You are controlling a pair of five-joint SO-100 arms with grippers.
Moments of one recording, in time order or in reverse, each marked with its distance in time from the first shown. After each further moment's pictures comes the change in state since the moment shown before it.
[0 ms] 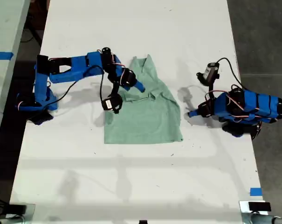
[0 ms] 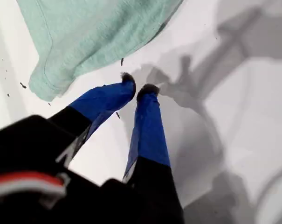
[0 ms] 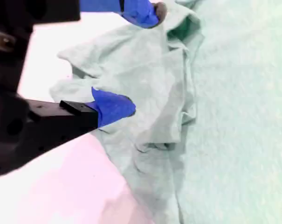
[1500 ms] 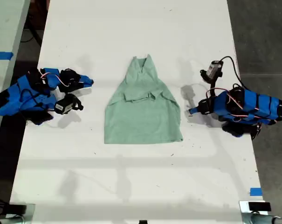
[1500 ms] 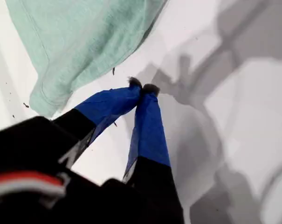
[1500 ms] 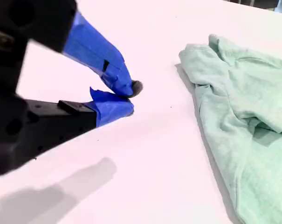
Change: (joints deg) arm 0 -12.0 130.8 122.8 -19.7 -27.2; arm 1 4.2 0.0 0.0 -0.4 3.9
